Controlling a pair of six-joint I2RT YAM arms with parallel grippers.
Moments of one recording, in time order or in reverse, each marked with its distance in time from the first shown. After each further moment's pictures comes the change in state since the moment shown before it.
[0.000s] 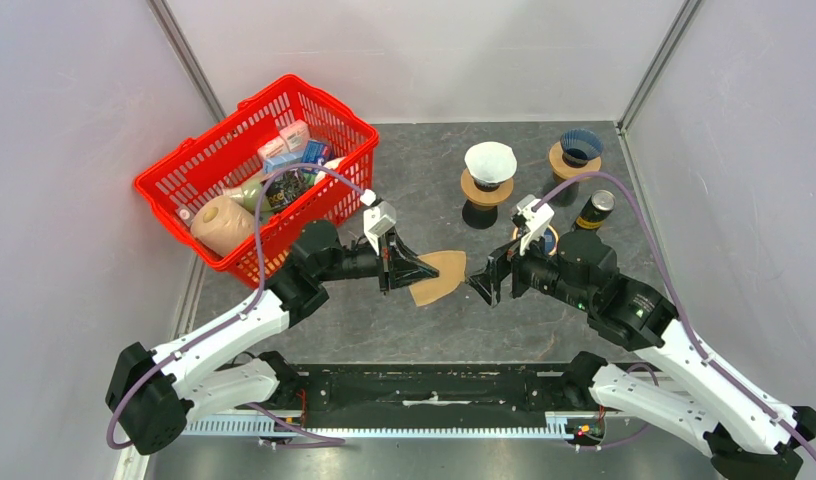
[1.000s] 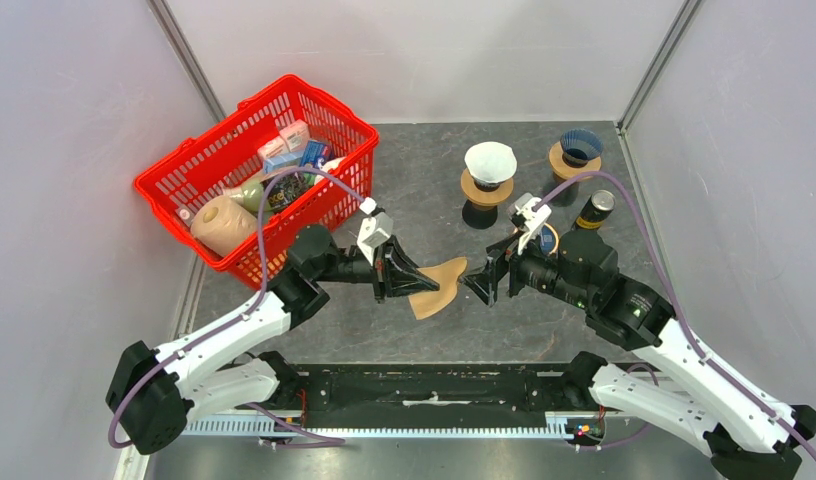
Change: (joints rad) left arm 0.000 0.002 -0.035 0.139 0.177 0.006; right arm 0.000 0.010 -0.003 0.064 -0.052 -0.008
